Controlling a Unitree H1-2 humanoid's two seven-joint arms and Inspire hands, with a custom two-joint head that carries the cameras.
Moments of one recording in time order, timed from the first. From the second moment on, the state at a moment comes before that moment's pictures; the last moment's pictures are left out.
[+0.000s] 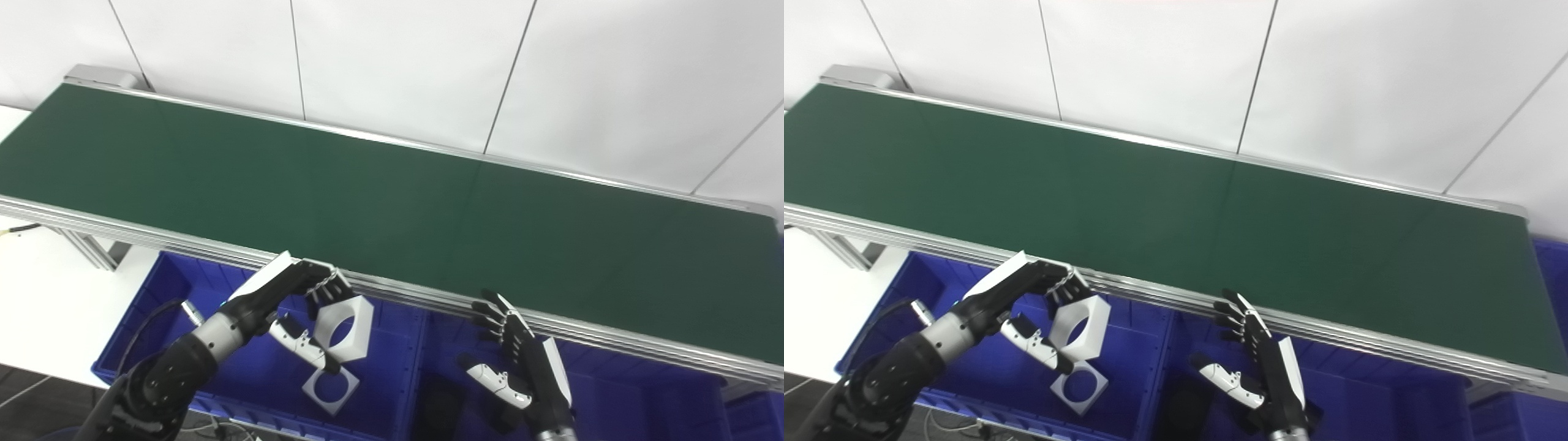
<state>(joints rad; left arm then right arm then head) 0.13 0.37 -0.18 -0.25 0.27 0.05 -0.36 0.20 -0.07 0.21 0.06 -0.17 -0.27 0.05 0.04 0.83</state>
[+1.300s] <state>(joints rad) 0.04 0.36 -0.32 0.03 0.58 -0.02 -0.25 0.17 -0.07 0.19 0.05 -0.17 -0.23 0.06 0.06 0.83</state>
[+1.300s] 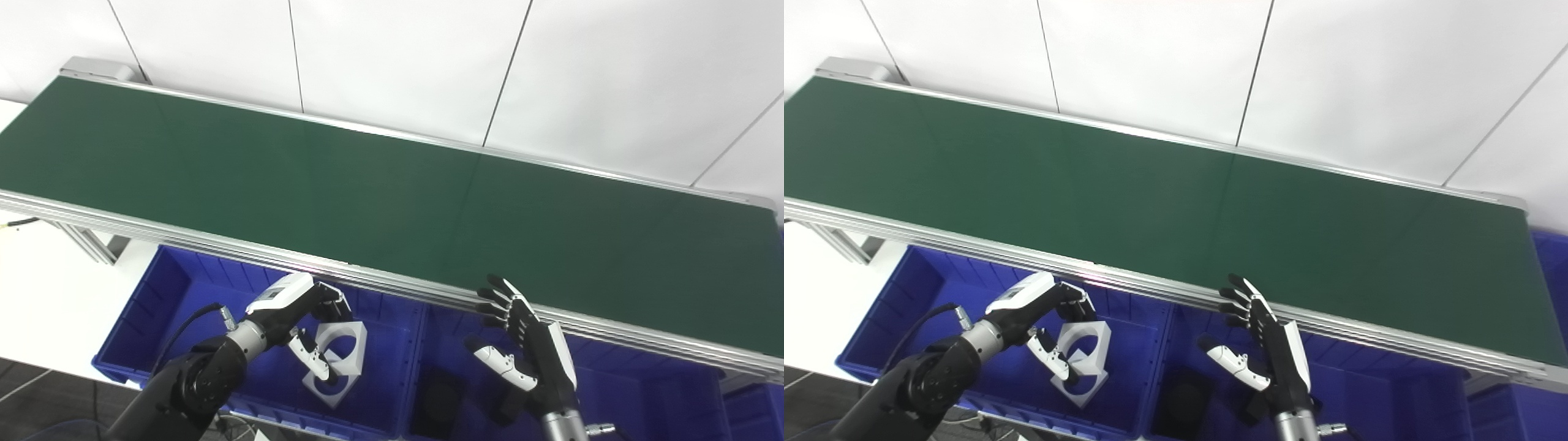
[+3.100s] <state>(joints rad) 0.14 0.10 -0.14 0.24 -0.06 -0.24 -0.29 0.22 -0.03 0.22 0.18 -0.18 -0.30 0.04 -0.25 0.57</state>
